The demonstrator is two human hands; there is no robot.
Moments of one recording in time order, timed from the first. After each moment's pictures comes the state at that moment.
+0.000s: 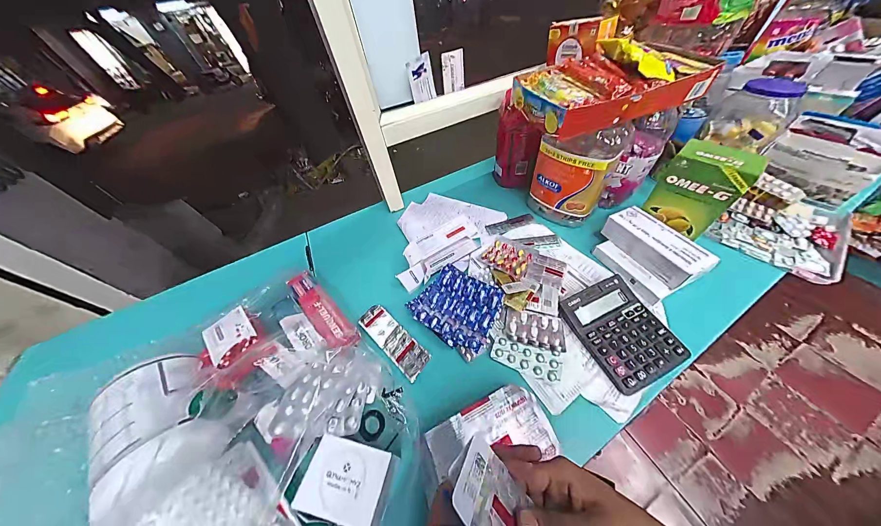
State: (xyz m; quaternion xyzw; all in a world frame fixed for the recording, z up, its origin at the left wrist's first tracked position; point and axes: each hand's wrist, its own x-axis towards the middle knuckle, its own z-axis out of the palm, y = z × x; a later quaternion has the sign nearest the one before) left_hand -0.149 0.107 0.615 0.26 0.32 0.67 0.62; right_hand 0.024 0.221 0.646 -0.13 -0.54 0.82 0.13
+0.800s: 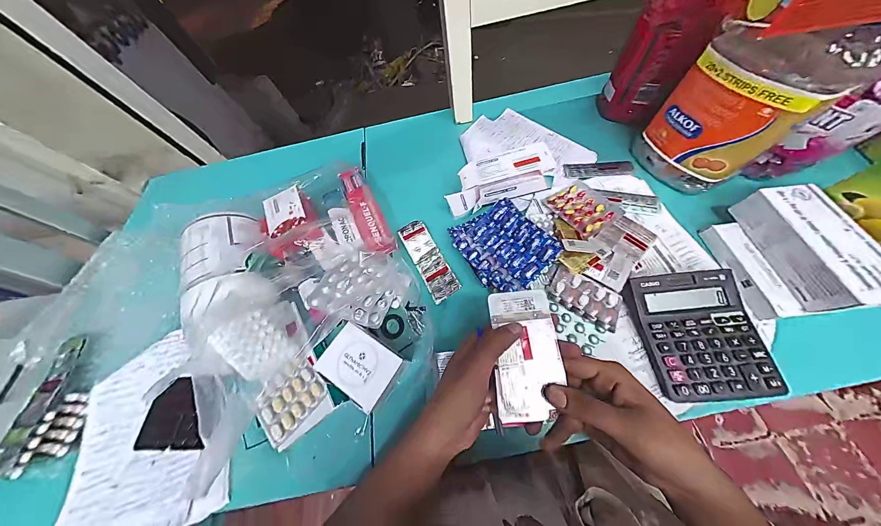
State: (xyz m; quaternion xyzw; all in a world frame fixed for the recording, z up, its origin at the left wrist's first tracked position) left_hand -0.139 0.185 0.672 0.09 0.47 0.63 0.61; right_hand 0.029 0.286 0.653 -0.13 -0.48 0.86 0.13
